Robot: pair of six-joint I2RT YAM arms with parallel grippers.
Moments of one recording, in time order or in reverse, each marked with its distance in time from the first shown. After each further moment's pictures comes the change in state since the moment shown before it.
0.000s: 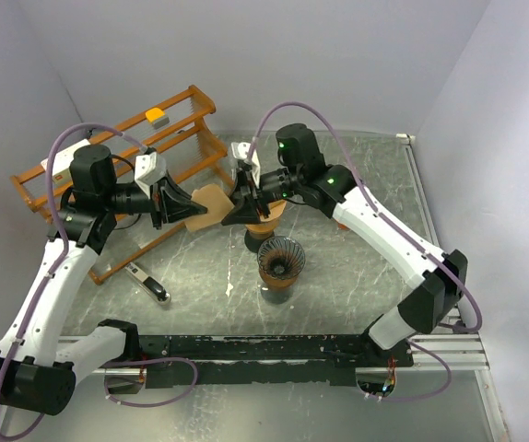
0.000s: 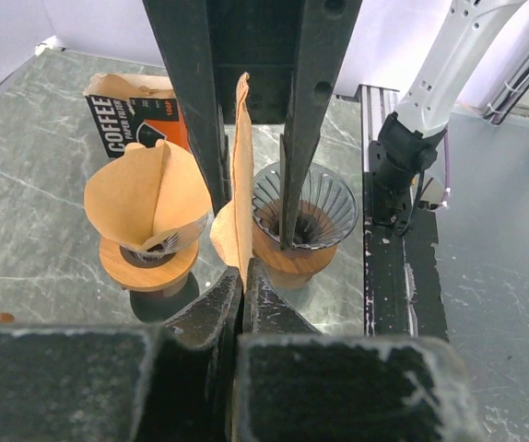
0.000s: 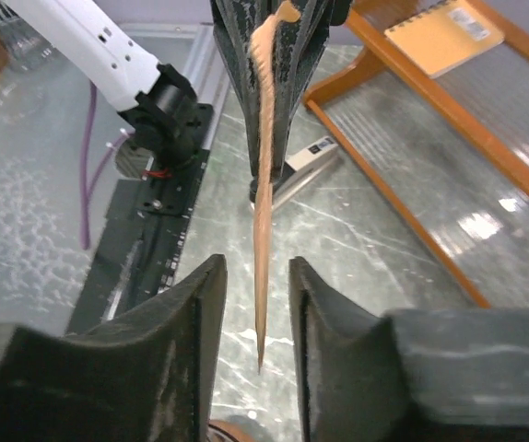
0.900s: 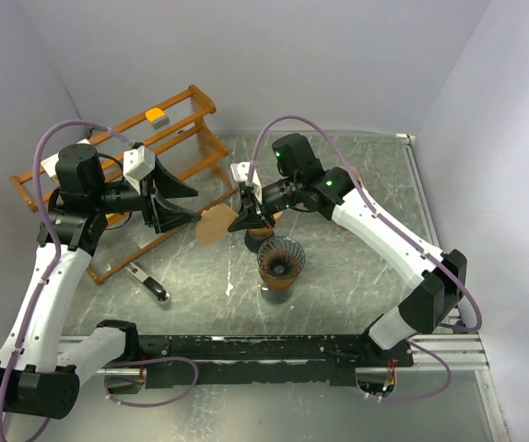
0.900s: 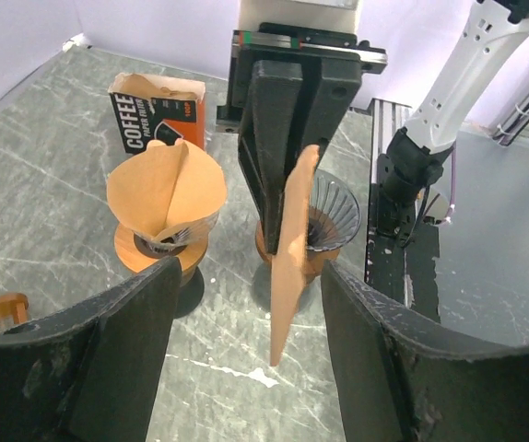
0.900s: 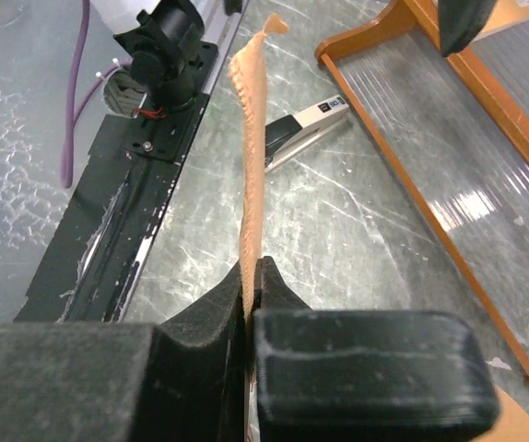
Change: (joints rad) left arm 0.071 -0.029 0.022 -0.023 0.007 -0.055; right arm 0.012 0.010 -0.027 -0.158 0.001 -0.267
